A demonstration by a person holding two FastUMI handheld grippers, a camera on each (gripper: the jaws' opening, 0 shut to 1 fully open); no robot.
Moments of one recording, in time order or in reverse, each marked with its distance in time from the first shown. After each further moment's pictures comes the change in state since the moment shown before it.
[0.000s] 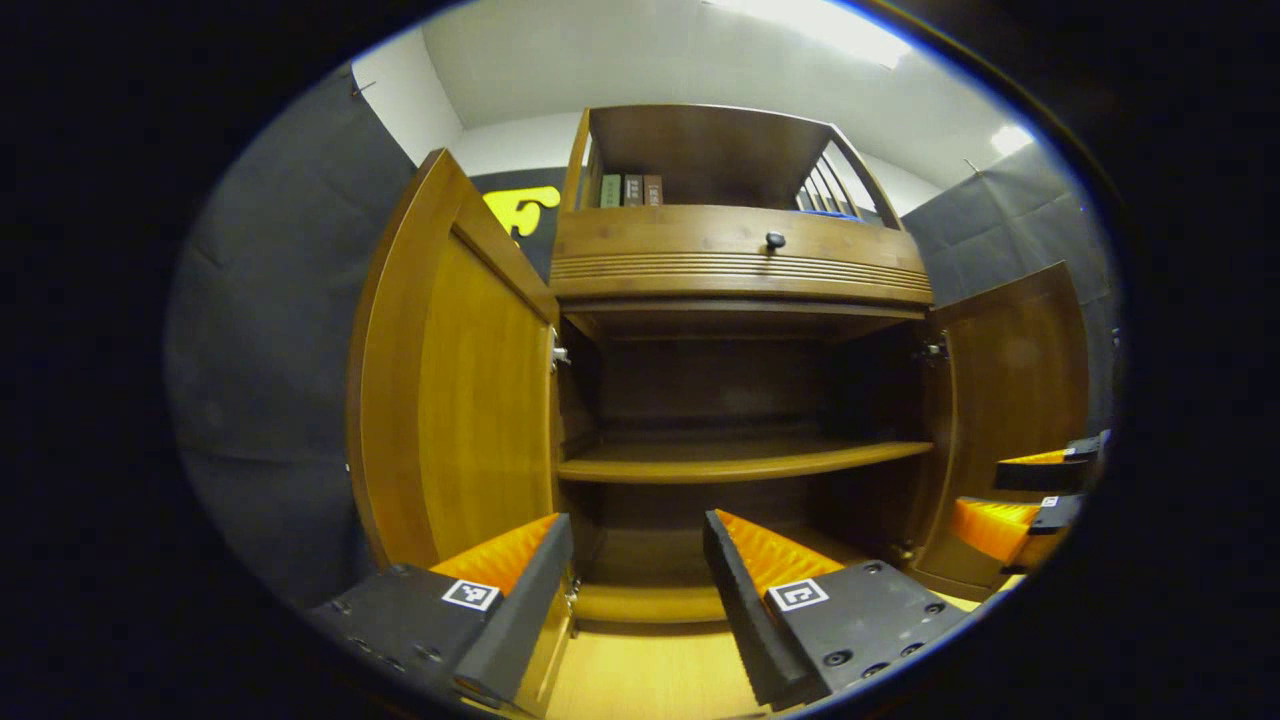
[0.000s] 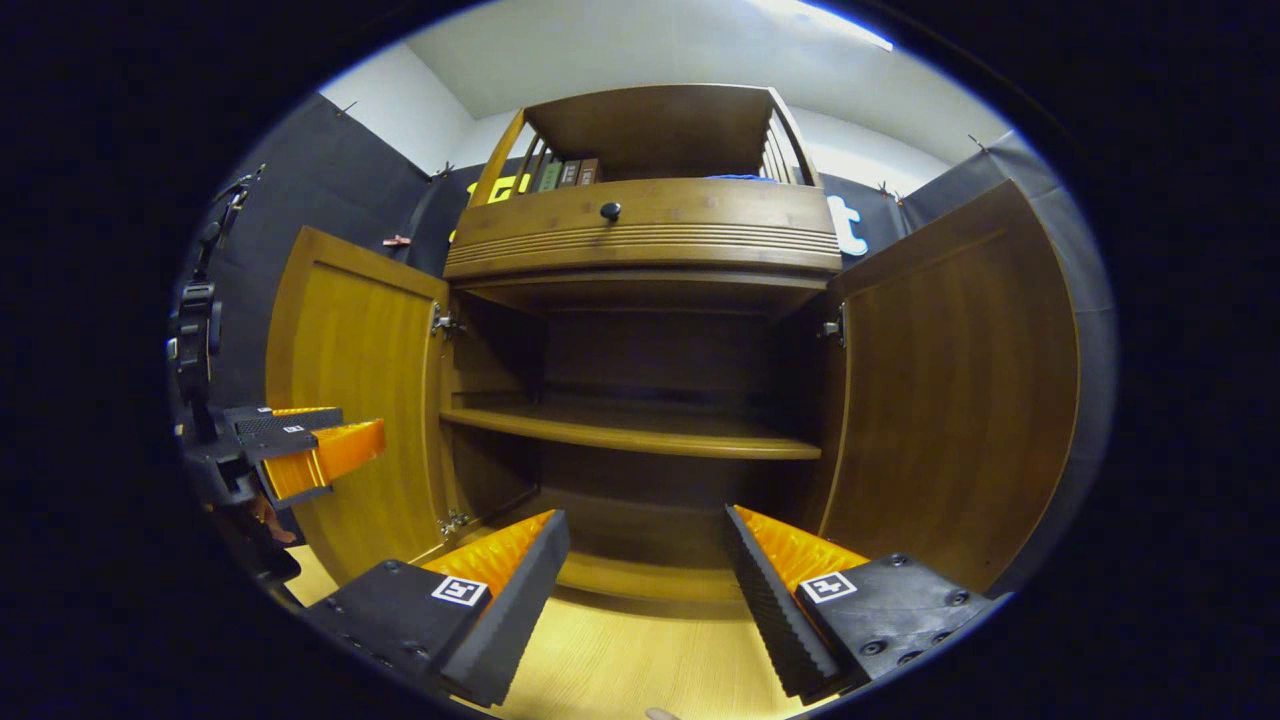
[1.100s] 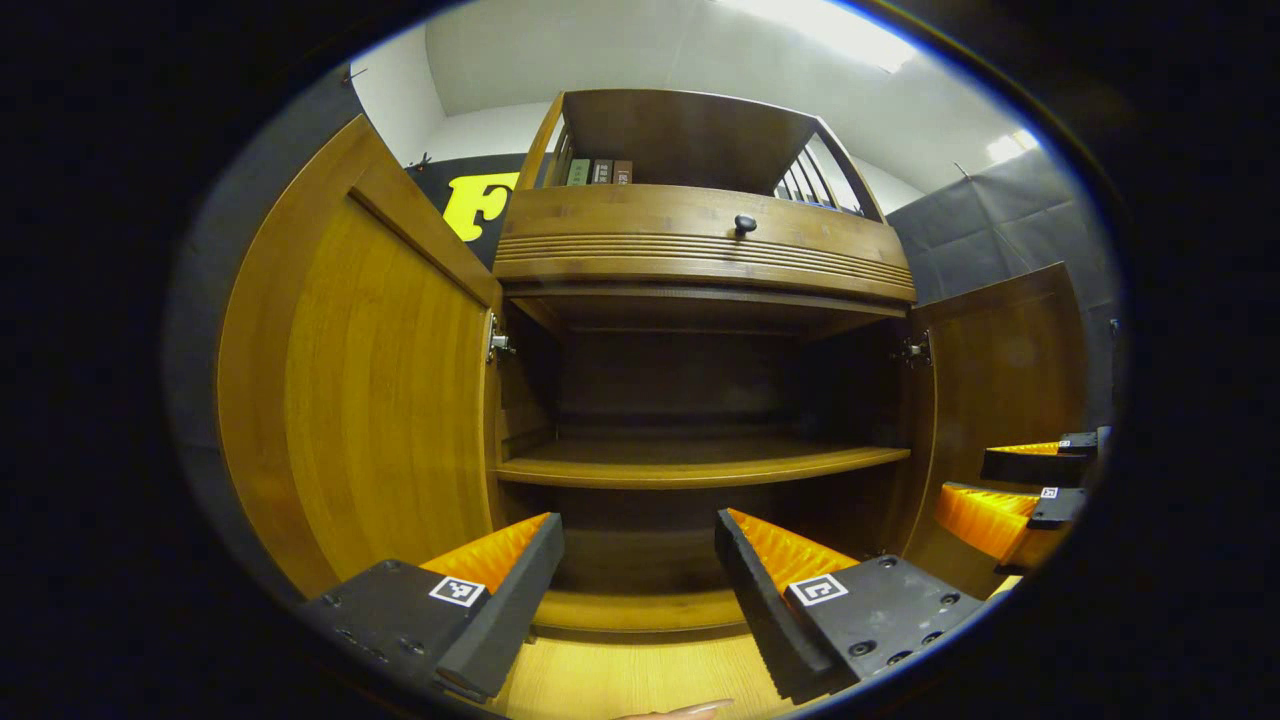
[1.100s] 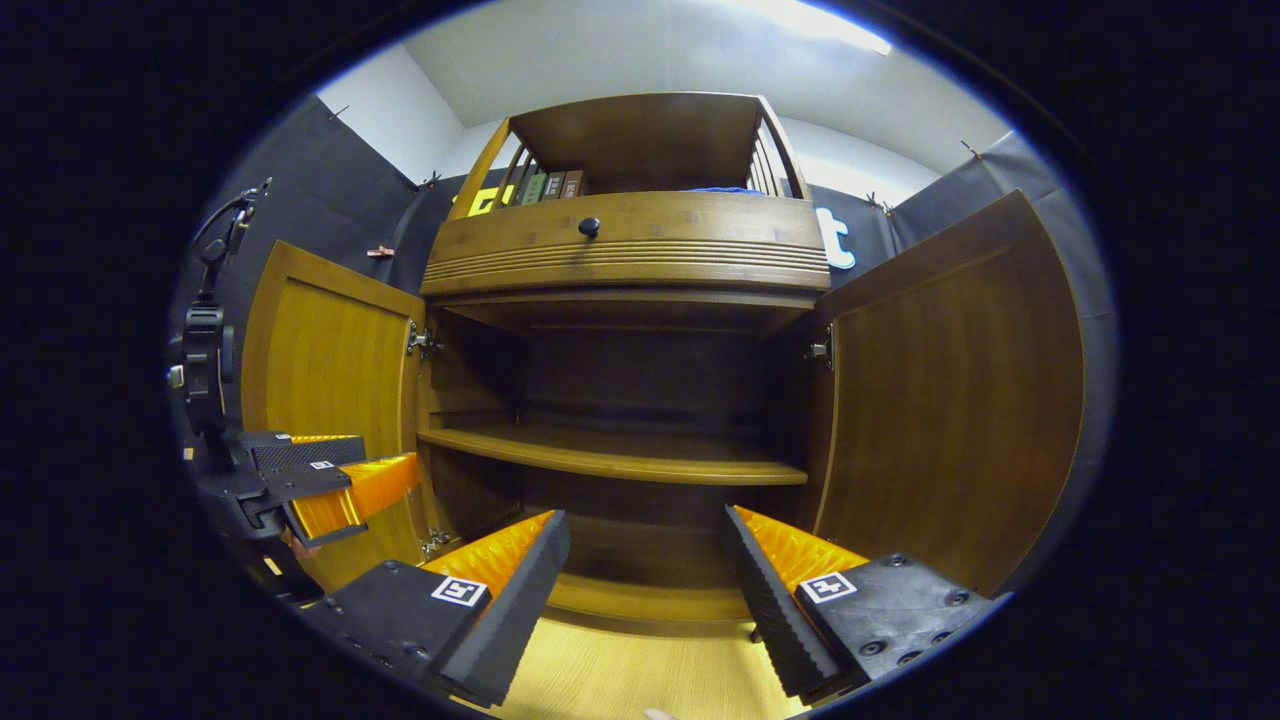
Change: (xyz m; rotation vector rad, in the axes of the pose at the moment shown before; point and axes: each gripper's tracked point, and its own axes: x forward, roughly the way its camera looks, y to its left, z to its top) left arm 0.029 -0.036 -0.014 -0.016 0.039 -0.120; right arm 0.016 -0.008 0.013 0.003 -0.034 -0.018
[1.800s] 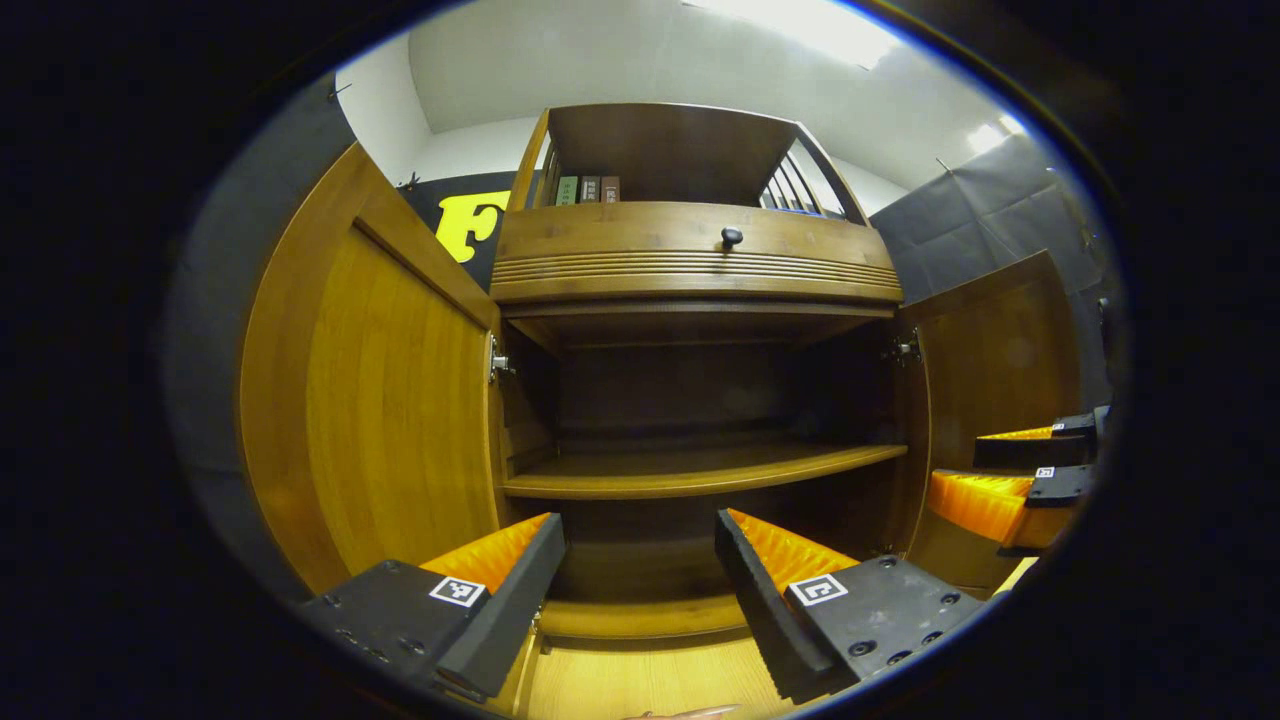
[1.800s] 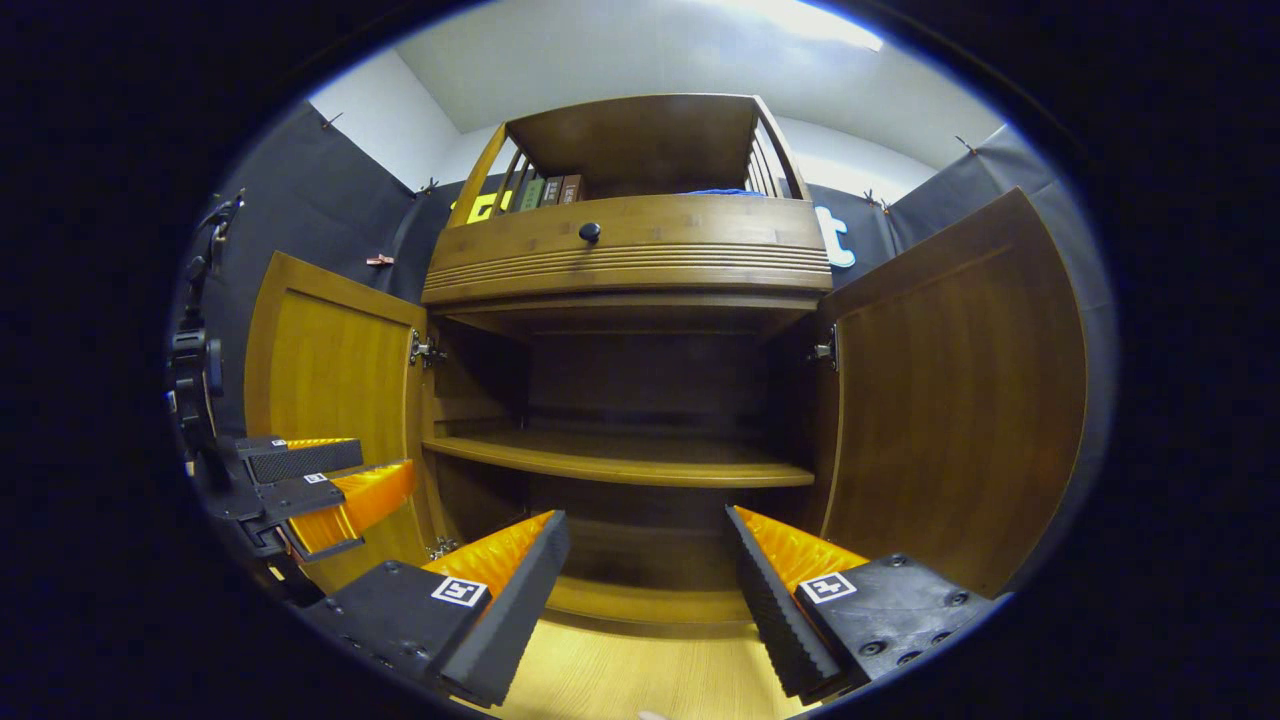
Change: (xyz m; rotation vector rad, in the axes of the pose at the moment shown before) left arm -0.010 0.005 0.008 0.046 -0.048 -0.008; right arm 0.001 0.006 0.002 0.025 -0.001 0.007
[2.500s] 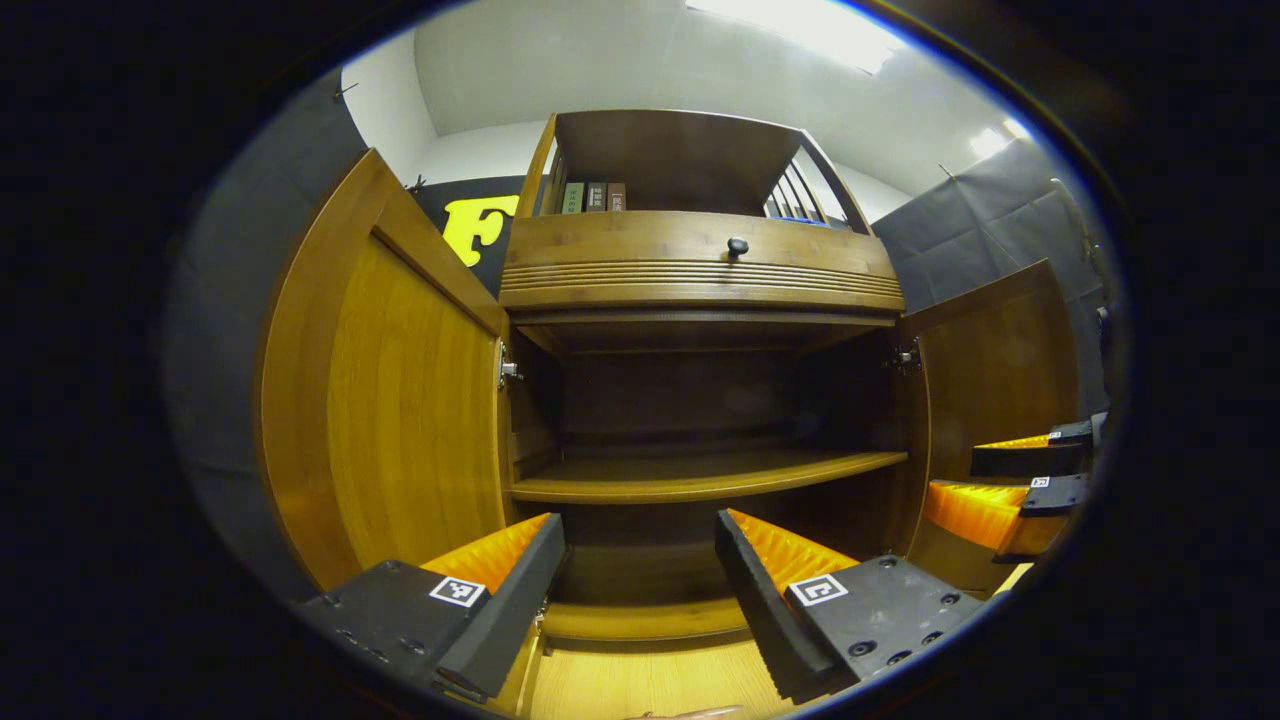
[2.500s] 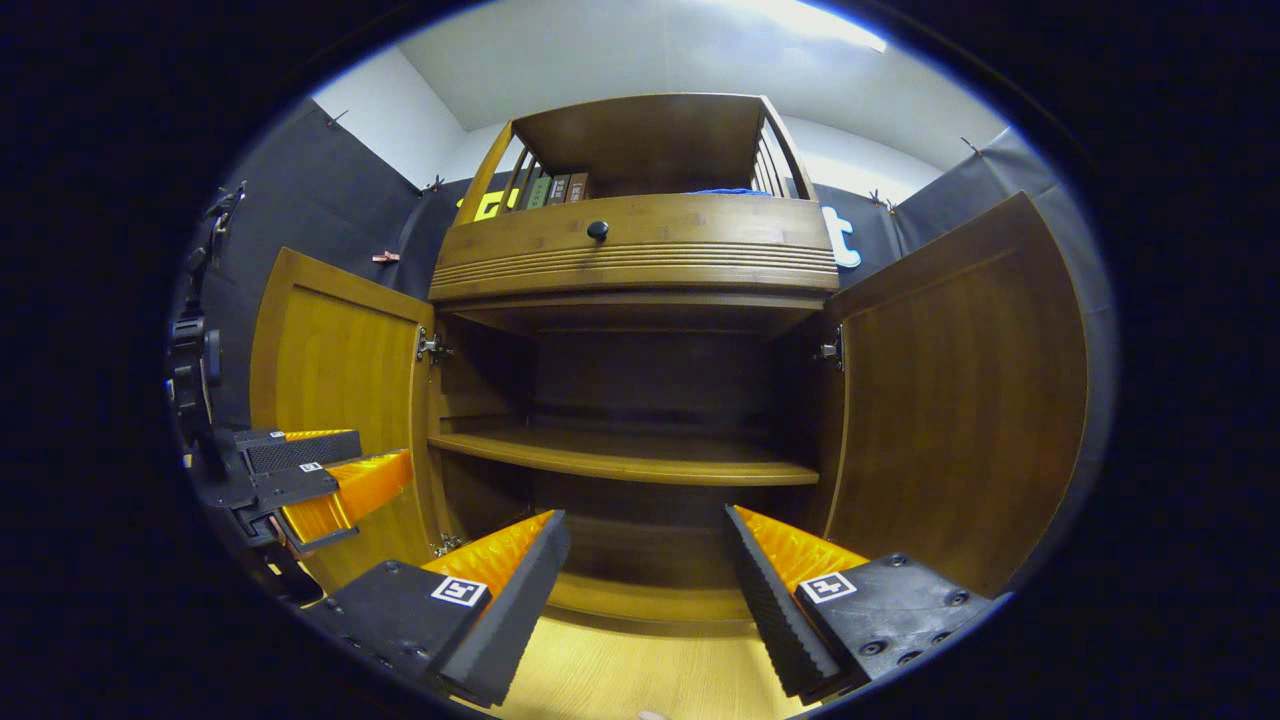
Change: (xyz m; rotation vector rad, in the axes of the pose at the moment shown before) left arm -0.005 -0.001 0.006 -0.005 -0.009 -0.006; right arm -0.004 0.003 0.001 -0.010 -0.001 0.010
